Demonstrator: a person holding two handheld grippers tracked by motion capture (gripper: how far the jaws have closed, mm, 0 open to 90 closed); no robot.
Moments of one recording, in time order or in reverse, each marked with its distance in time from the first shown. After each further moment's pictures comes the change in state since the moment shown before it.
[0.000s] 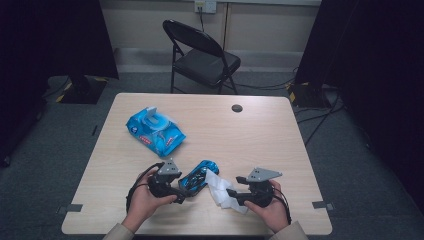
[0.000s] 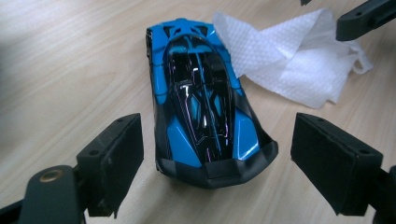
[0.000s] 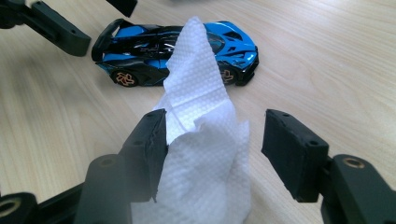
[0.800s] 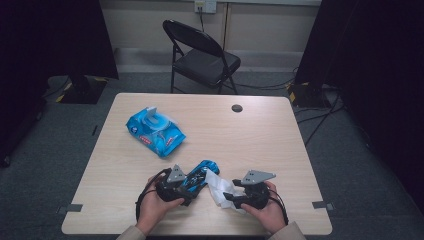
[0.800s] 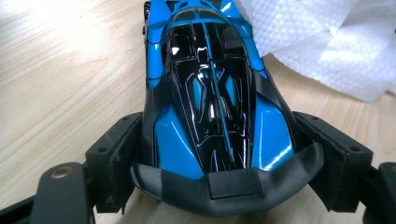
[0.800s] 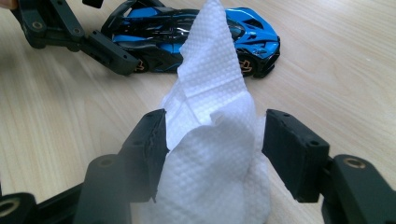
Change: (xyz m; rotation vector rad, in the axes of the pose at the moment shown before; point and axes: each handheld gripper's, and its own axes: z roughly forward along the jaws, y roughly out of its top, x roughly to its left) left arm -0.003 -0.017 0.028 -0.013 0.071 0.037; right arm 0.007 -0.002 0.010 0.044 0.021 -0.039
